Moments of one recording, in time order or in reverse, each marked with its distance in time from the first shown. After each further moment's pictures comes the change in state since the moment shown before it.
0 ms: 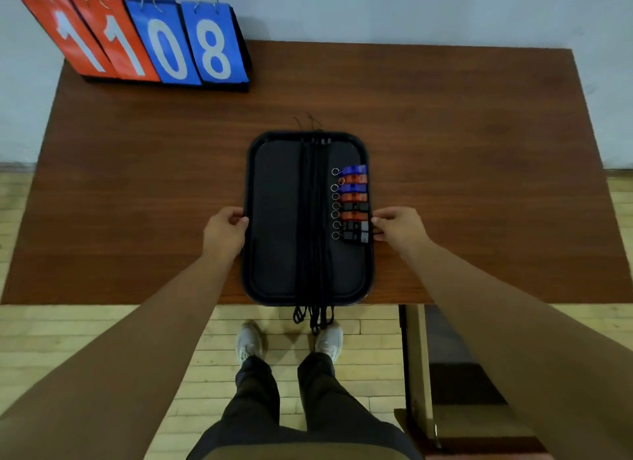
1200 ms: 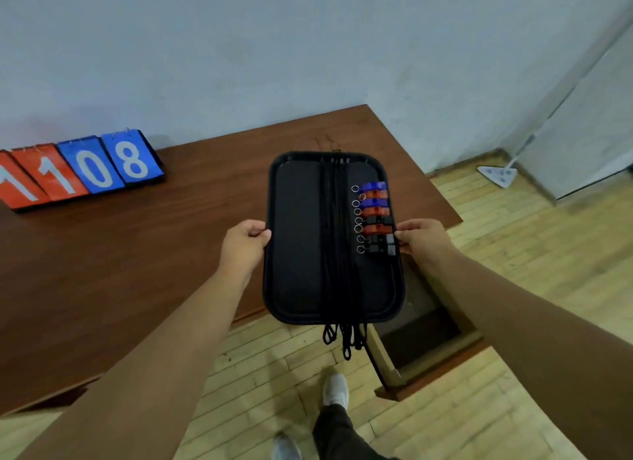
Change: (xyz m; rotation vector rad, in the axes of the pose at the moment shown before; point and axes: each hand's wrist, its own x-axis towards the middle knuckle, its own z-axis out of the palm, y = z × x) left_hand -0.188 0.119 0.006 -0.254 -0.324 0.379; right_hand -0.220 0.080 -0.166 0.326 0.436 -0.032
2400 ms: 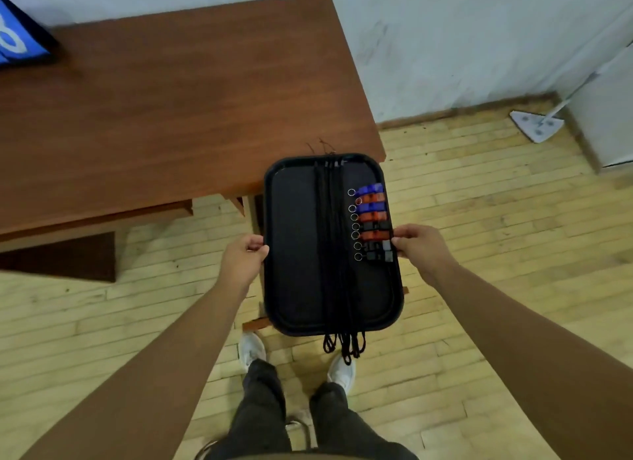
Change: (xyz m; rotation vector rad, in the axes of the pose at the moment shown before) left_hand -0.166 -0.086 0.352 0.091 0.059 -0.338; right_hand 0.136 0.220 -0.276 -0.135 -0.247 0.080
